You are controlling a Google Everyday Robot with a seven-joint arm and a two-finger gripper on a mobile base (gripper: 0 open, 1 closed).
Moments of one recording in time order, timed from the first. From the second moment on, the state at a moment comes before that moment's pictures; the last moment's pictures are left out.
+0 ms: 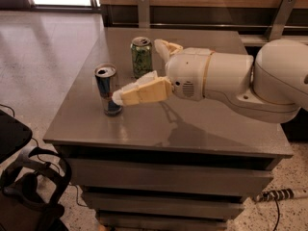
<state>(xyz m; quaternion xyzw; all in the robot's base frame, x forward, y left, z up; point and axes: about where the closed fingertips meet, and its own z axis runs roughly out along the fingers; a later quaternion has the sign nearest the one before) 0.498 0.027 0.973 -0.43 0.63 0.33 0.56</state>
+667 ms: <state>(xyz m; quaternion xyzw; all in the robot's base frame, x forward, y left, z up) 0.512 0.044 0.962 -0.41 0.61 0.33 0.59</state>
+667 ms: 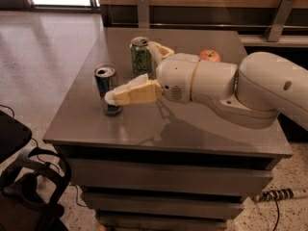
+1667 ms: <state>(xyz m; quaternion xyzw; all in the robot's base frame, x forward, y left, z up) 0.536 0.107 0.923 -0.40 0.57 0.39 0.60</state>
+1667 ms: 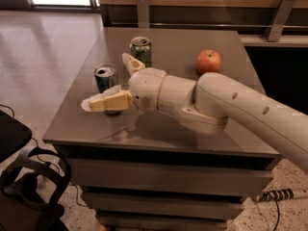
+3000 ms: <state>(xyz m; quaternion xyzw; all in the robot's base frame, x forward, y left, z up) 0.547 0.101 0.874 -0.42 0.57 0.39 0.59</state>
